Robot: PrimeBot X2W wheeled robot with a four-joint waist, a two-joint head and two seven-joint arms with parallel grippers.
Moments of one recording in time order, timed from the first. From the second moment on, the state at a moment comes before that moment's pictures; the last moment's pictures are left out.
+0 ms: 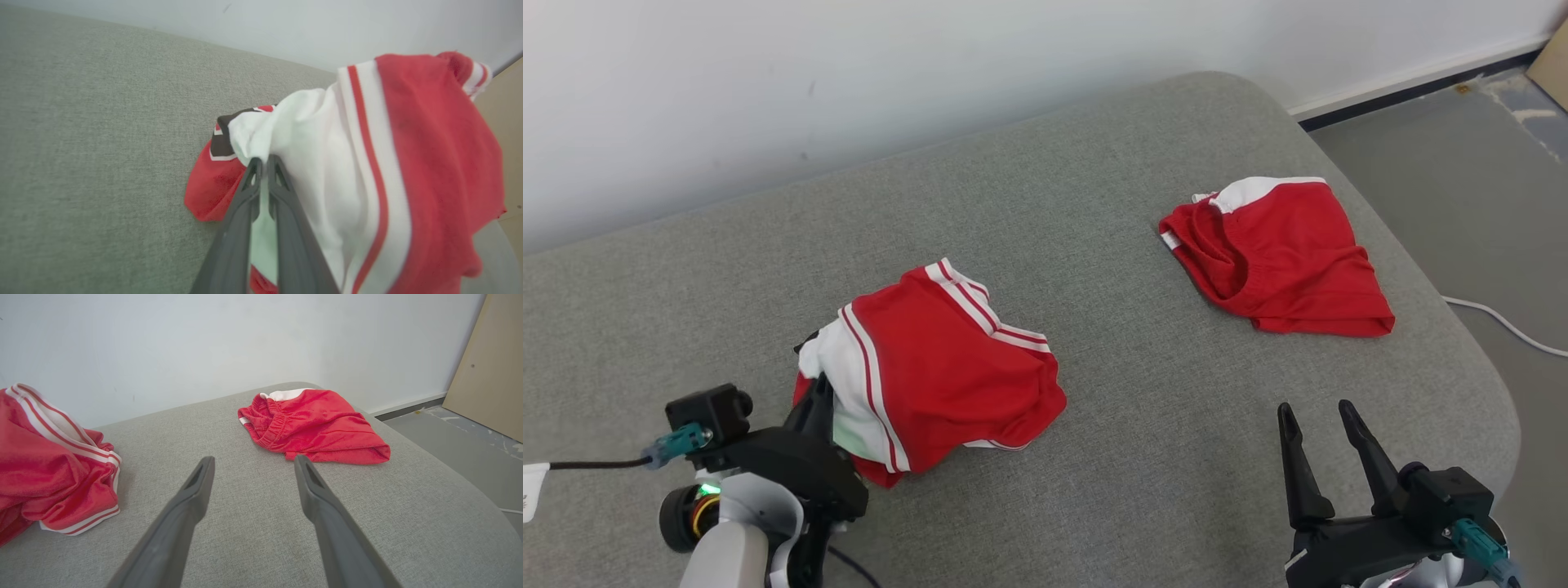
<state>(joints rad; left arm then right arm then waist) -0.36 0.08 -0.02 0.46 -0.47 -0.08 0.09 -0.05 -0.05 0.03 0.16 0.19 0.13 -0.14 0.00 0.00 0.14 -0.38</state>
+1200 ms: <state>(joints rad) -1.03 0.05 -0.33 0.13 -0.57 -0.10 -0.18 -0.05 -0.05 0.05 0.17 0.19 0.13 -0.13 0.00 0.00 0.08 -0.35</state>
